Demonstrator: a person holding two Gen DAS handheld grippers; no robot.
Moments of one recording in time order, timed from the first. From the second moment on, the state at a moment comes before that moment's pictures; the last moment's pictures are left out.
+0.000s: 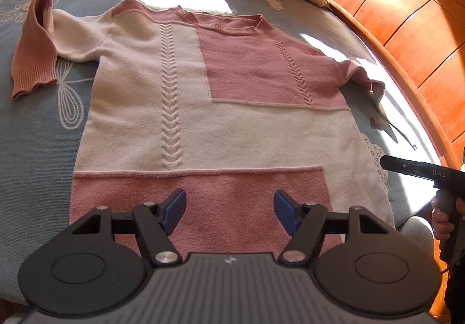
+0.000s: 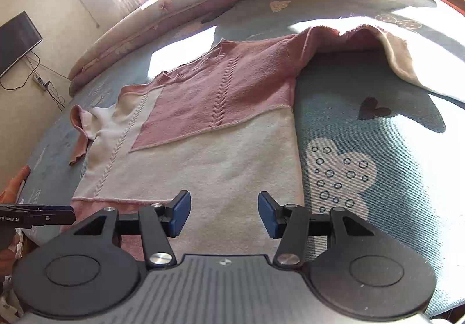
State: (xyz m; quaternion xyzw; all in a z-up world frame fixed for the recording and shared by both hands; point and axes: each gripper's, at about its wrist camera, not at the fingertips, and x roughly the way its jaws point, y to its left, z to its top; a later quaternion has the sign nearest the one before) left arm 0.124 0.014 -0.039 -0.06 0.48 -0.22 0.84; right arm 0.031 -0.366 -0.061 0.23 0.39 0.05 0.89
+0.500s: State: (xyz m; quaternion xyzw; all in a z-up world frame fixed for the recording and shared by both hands) left arm 0.202 0.100 -0.060 -0.14 0.45 -0.10 0.87; right arm 0.056 -0.431 -0.112 0.35 0.38 0.05 0.85
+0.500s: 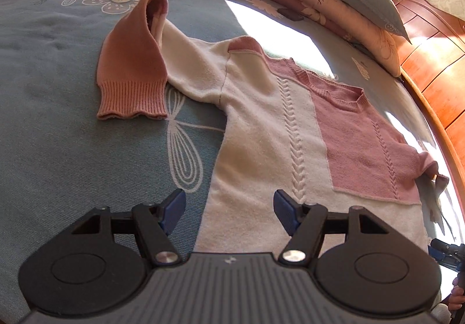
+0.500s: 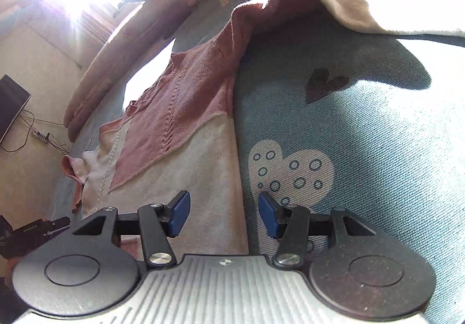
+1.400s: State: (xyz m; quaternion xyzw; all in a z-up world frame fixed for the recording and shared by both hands) left arm 0.260 0.079 -0.086 -0.11 0.45 -0.24 0.85; right arm 0.125 -0.435 -0.129 0.37 0.39 0.18 0.83
